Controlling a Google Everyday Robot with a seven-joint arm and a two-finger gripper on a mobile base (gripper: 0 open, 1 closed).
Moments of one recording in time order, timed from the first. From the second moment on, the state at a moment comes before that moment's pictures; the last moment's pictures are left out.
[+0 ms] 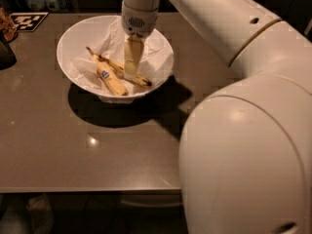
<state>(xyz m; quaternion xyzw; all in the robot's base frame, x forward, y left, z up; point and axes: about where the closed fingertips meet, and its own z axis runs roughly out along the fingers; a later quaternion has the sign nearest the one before) 0.641 0.043 0.905 -0.66 0.74 0.04 0.09</state>
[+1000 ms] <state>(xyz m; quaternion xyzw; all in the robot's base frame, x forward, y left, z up) 0.668 0.044 0.867 -0.59 0.80 0.09 0.05</state>
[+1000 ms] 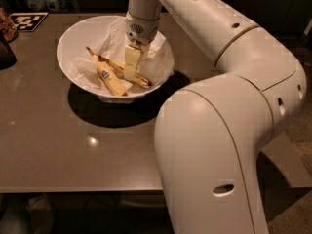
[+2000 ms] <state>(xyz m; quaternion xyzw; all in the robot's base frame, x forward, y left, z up) 0.663 0.041 0.862 -0.57 0.81 0.10 0.04</state>
